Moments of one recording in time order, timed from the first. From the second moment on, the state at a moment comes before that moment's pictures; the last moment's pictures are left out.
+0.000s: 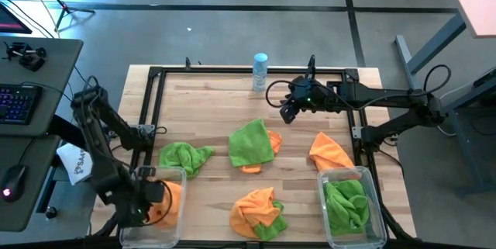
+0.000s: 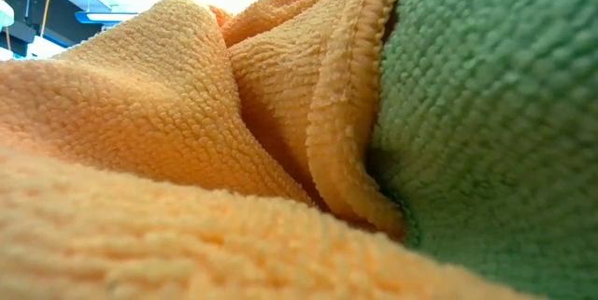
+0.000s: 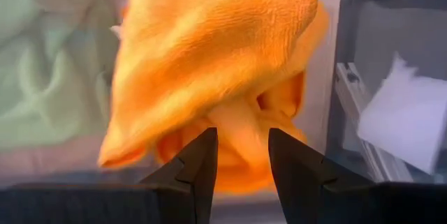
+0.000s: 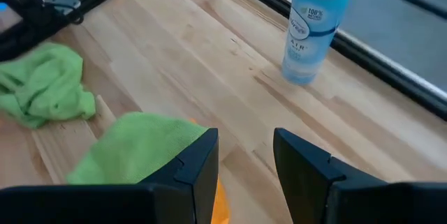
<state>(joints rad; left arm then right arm) -1.12 1.36 1.12 -1.13 -0.06 -1.11 -0.10 1.31 1.23 -0.72 0.33 0.51</state>
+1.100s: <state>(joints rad) -0.75 1.19 1.42 -1.48 -0.82 -0.77 -0.03 1.48 1.23 -0.54 0.31 0.74</state>
